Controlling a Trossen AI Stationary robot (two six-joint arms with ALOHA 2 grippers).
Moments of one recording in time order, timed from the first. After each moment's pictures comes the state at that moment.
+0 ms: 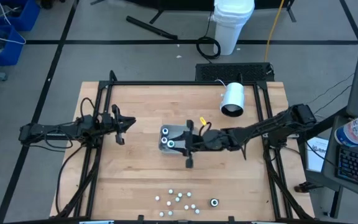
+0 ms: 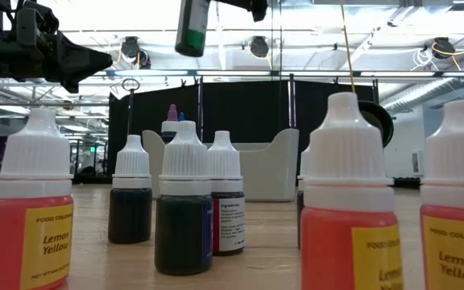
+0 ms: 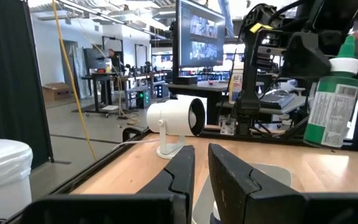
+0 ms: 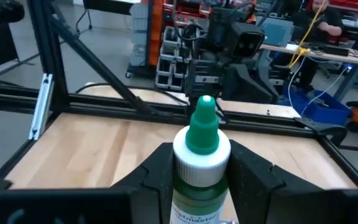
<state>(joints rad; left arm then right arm) 0.04 0.20 0.01 0.35 -0.19 0.02 0.23 1.63 1.12 0.33 0.27 -0.07</state>
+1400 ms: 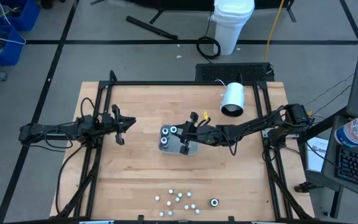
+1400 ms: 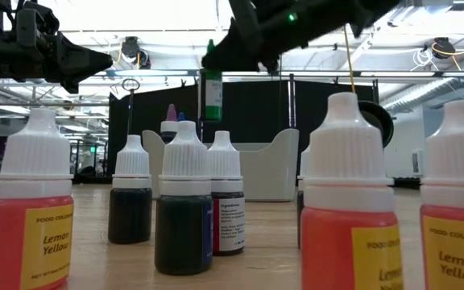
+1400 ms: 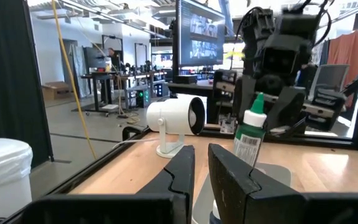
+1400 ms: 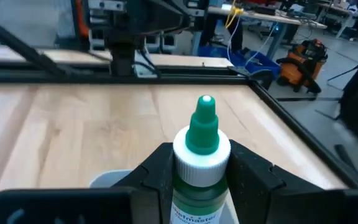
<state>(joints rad) 0.04 0.20 0.01 0.34 -0.19 0.02 0.14 1.69 0.98 0.44 0.44 0.00</state>
